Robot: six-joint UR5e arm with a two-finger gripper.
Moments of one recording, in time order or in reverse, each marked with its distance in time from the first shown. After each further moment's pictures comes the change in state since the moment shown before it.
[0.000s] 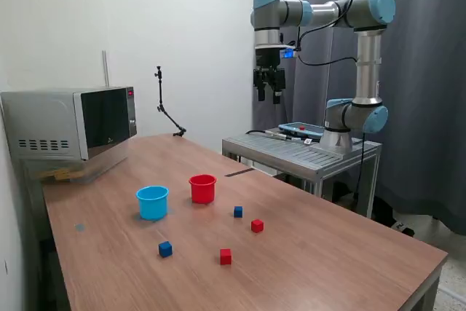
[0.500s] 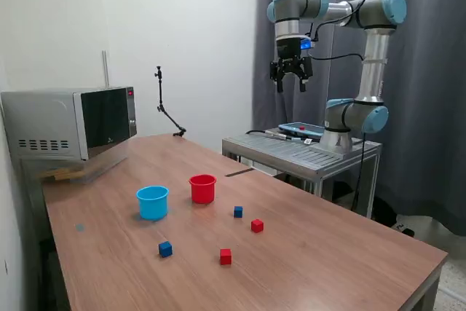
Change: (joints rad) arm -0.001 -0.188 0.124 0.081 0.067 -0.298
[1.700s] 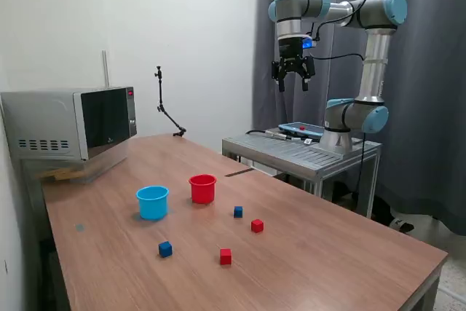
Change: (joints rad) arm 0.001 -0.028 0.011 0.022 -0.001 -0.057
